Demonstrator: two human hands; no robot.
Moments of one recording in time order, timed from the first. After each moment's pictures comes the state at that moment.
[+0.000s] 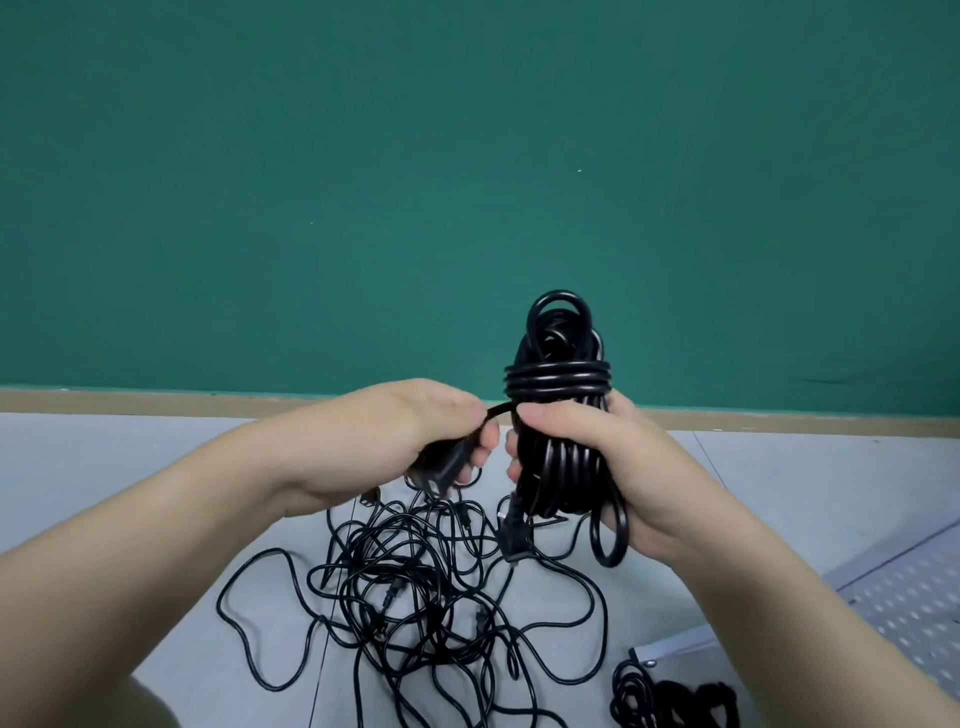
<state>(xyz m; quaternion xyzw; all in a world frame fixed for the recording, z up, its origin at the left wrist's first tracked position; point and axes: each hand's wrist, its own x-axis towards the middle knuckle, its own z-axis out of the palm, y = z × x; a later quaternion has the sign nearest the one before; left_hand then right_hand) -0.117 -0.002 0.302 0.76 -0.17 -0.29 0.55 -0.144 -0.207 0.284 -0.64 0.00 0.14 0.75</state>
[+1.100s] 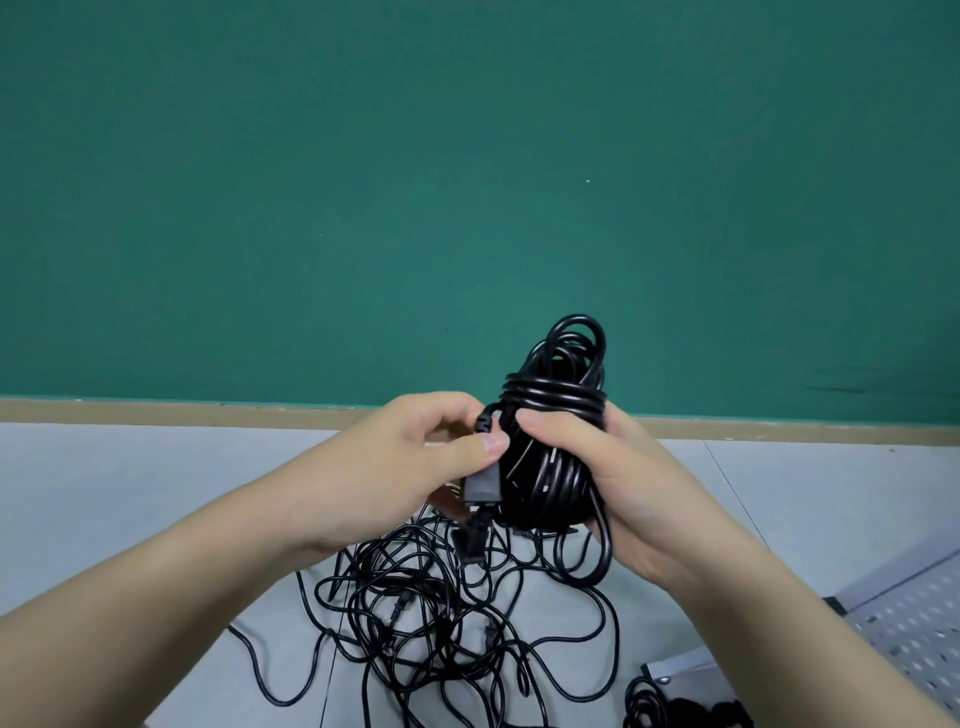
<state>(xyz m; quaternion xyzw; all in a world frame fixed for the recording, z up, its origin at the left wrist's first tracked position) -0.124 0.004 0.286 0.76 -0.19 -0.20 0.59 -0.139 -0.198 0.277 -0.59 0.04 0.12 0.79</state>
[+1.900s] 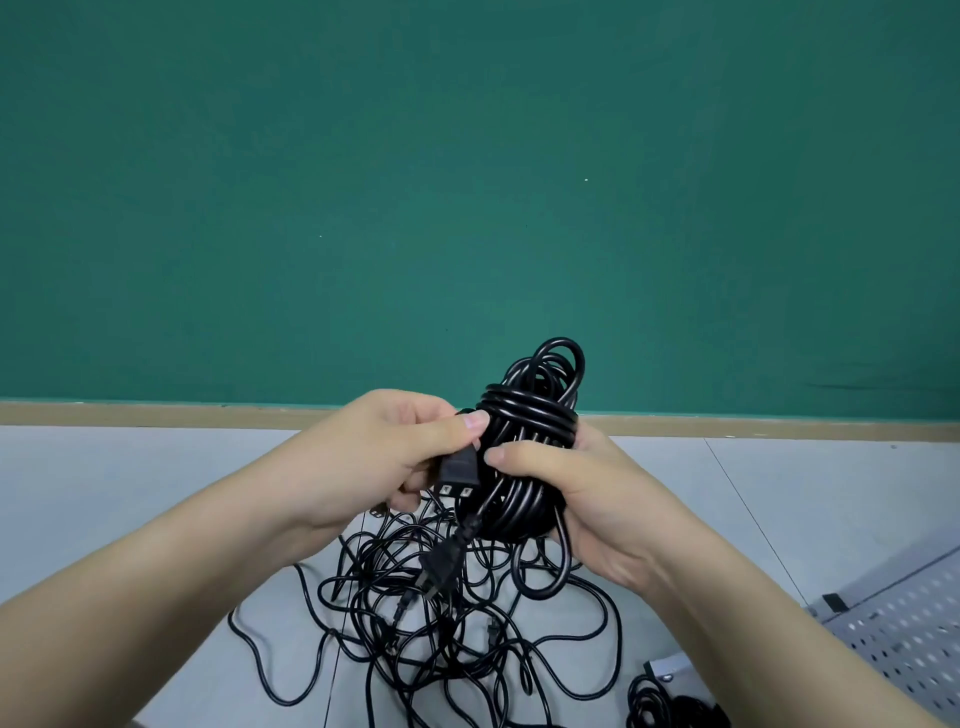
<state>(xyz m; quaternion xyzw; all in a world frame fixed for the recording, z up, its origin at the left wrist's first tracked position) -0.123 0.008 0.295 0.76 -0.09 -0.22 0.61 -0.137 -0.180 0.266 -0.61 0.01 0.15 0.78</state>
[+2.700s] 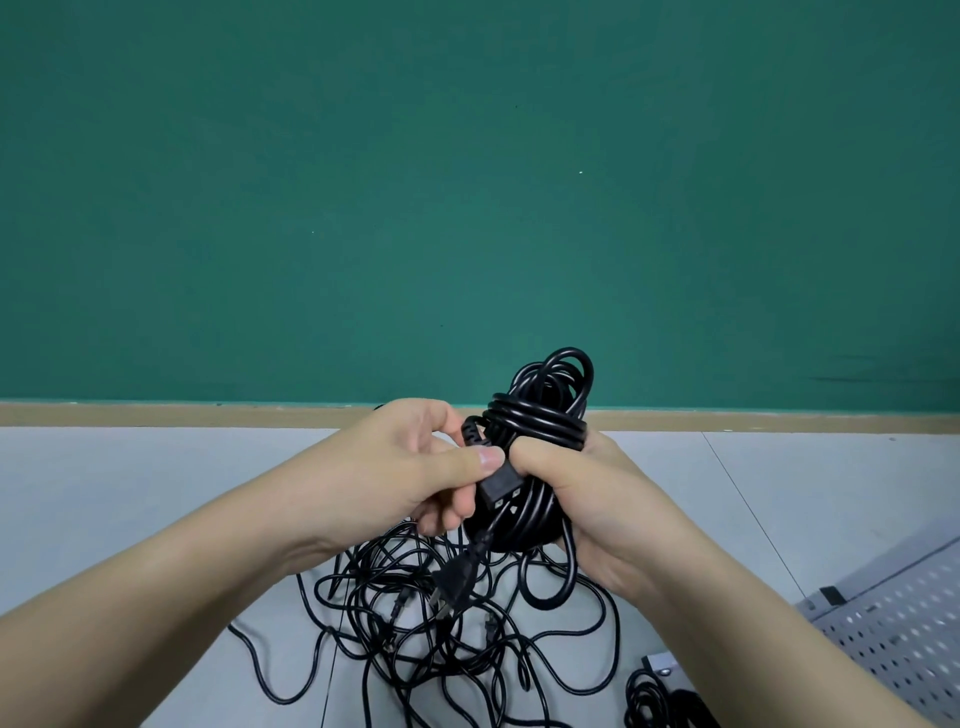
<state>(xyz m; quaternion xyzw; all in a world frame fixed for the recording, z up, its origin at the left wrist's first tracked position) -0.126 -0.001 0.287 0.75 -0.14 -0.23 0.60 -0.144 -0.182 0.265 -0.67 0.05 0.12 0.73</state>
